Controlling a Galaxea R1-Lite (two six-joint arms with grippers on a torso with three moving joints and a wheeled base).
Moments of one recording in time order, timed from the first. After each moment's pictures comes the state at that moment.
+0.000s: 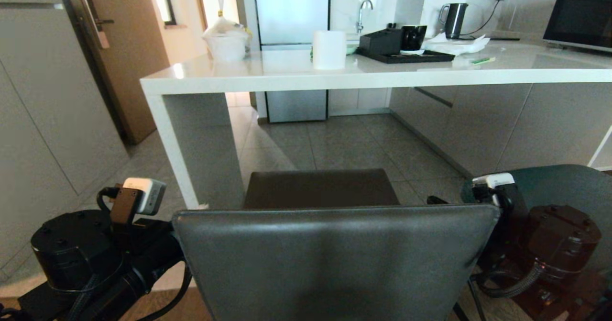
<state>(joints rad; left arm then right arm) -0.47 1.66 -0.20 -1.33 0.17 -0.13 0.52 1.82 -0.24 -1.49 -0.22 0.03</state>
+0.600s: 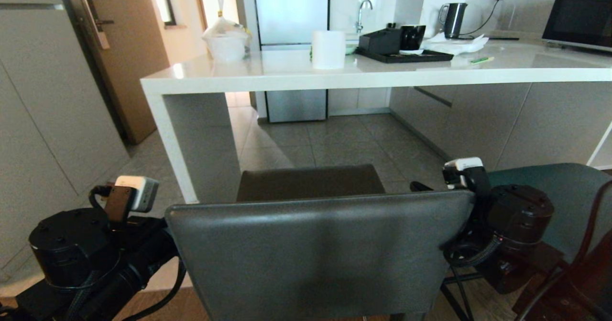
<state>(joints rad) -0.53 1.67 -0.19 -1.33 0.18 -0.13 0.57 1.91 -0.43 -1.43 -0.24 0.02</state>
